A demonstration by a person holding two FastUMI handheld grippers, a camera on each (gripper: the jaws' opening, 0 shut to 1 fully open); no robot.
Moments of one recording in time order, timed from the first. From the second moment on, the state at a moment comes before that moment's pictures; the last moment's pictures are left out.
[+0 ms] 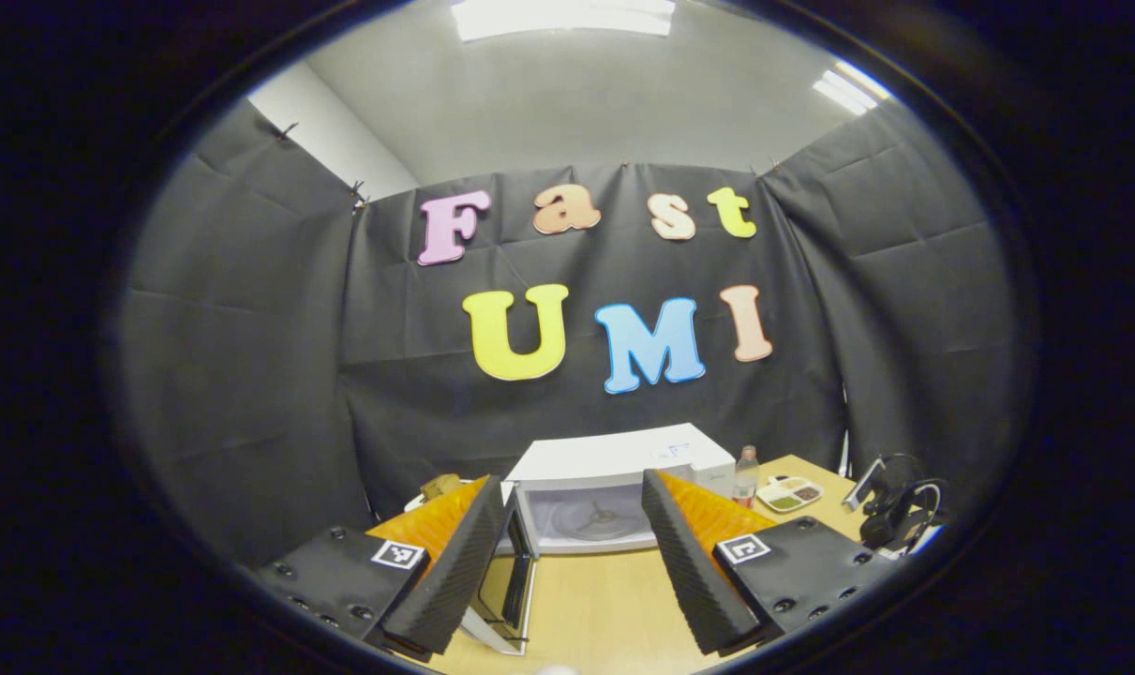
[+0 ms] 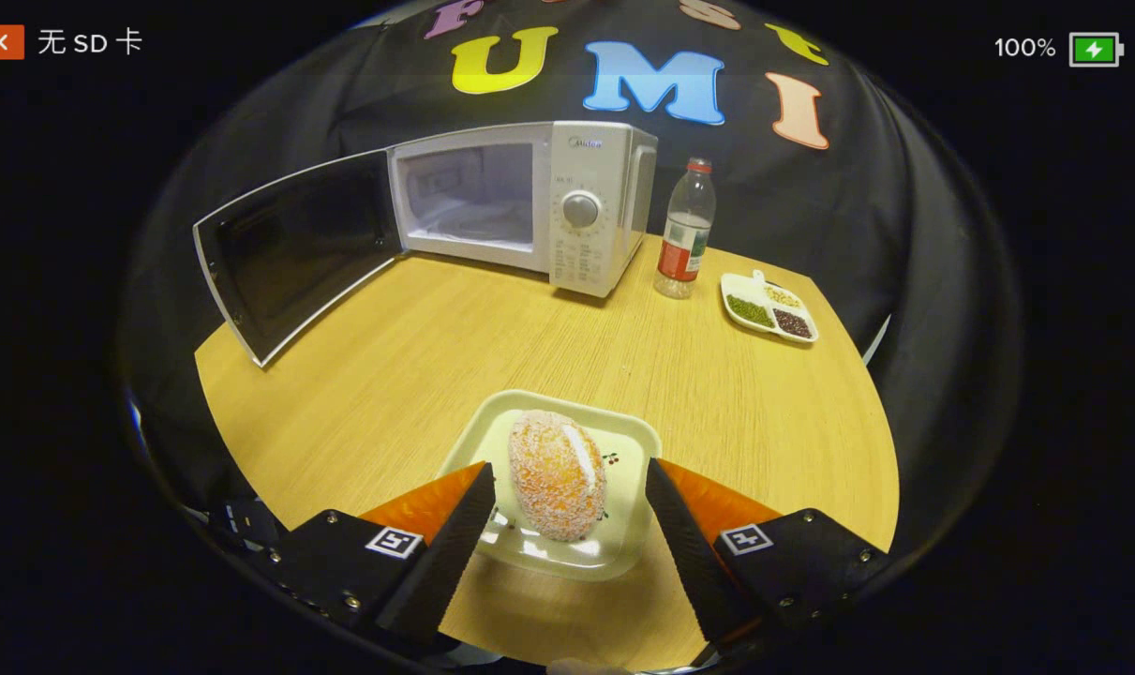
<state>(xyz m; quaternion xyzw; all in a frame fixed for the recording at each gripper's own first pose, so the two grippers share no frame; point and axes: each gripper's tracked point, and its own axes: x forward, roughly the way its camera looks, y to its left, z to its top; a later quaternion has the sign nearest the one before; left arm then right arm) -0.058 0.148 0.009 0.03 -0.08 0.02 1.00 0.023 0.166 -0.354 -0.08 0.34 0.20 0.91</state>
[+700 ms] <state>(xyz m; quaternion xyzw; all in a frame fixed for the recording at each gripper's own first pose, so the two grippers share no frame) -0.042 0.155 0.006 0.04 -0.06 0.05 1.00 0.055 0.185 -0.397 -0.08 0.38 0.23 0.89</state>
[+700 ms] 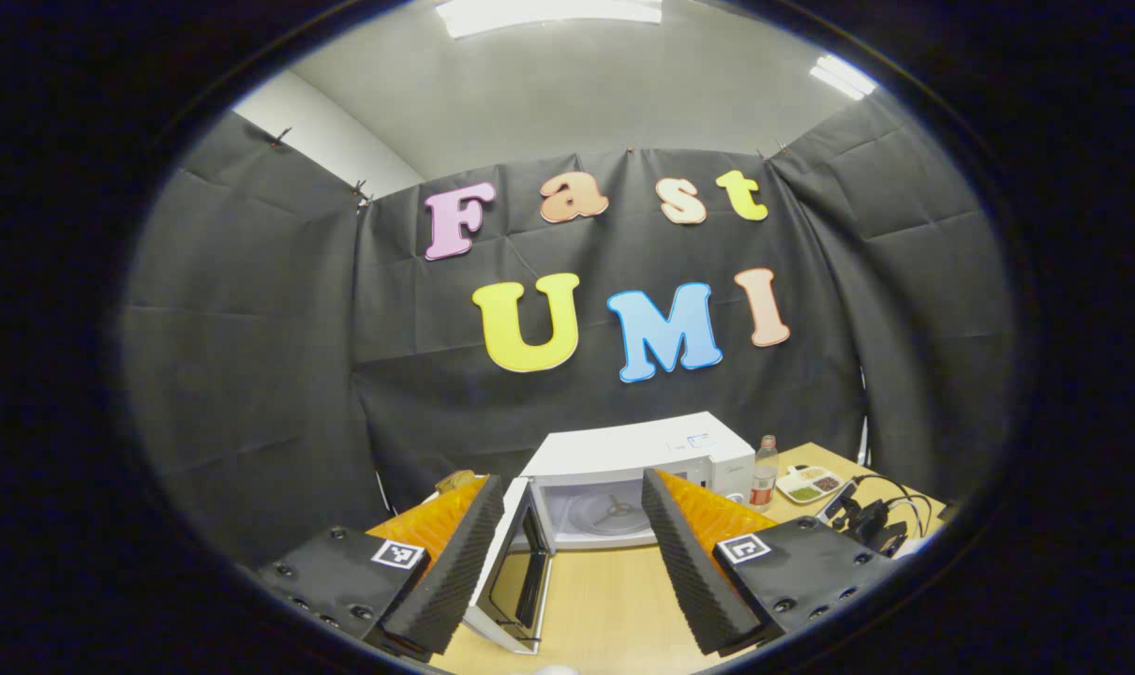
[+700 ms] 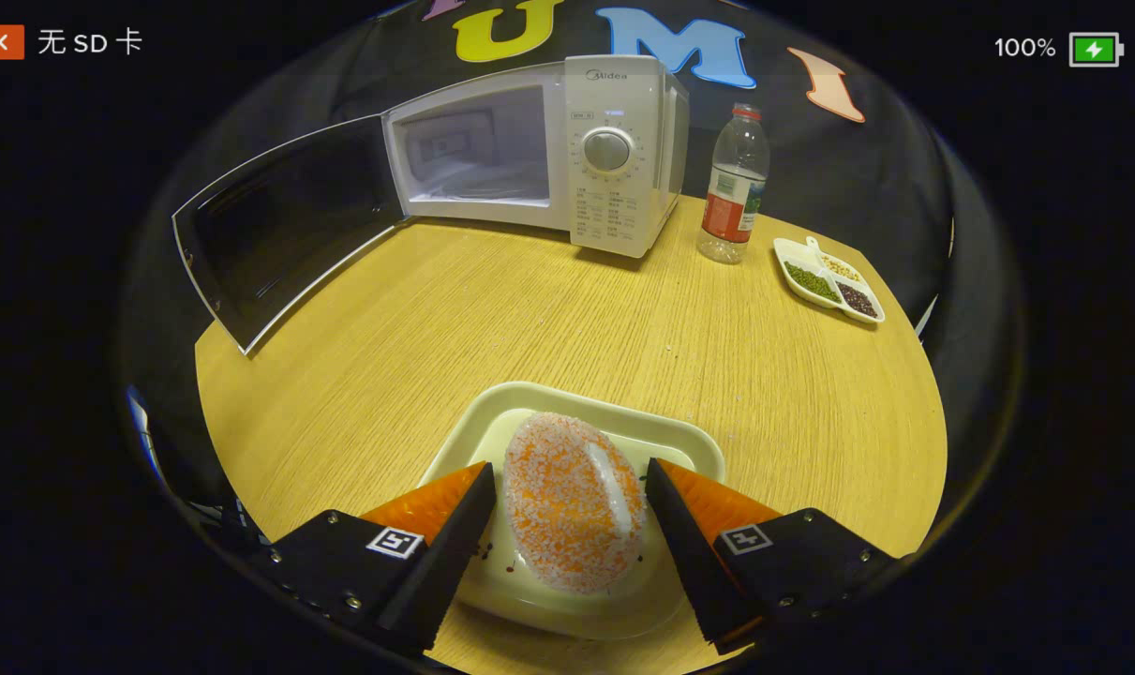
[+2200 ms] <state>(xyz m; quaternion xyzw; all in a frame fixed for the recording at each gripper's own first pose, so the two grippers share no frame) 0.015 0.259 -0.061 0.04 -0.02 0.06 1.00 0.279 0.475 -0.248 0.21 0.21 0.14 0.94</state>
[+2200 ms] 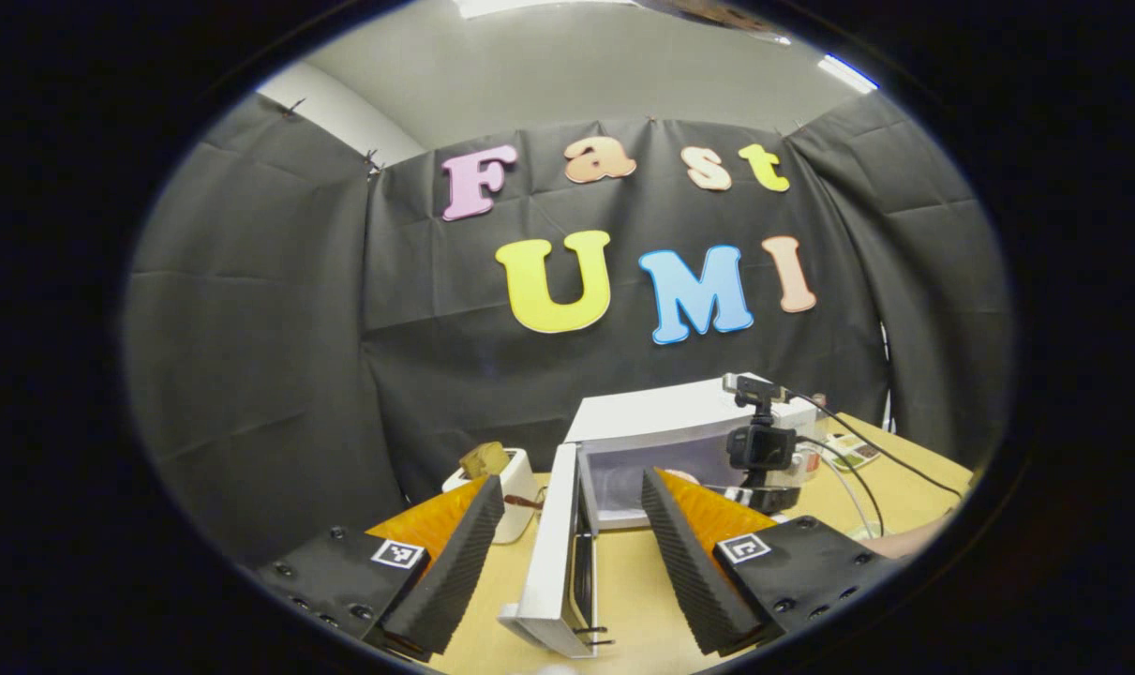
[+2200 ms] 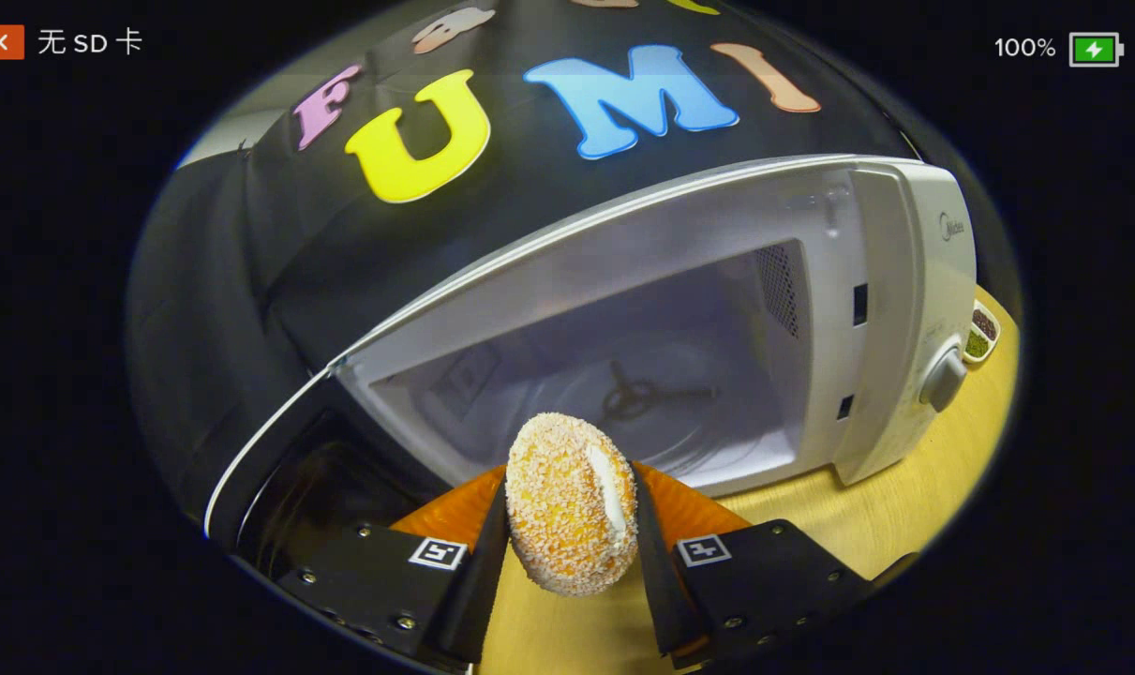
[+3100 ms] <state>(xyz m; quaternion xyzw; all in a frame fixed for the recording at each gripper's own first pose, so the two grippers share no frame) 0.016 0.268 -0.084 0.03 -0.03 0.07 1.00 0.321 0.443 -0.236 0.14 0.10 0.03 0.98</state>
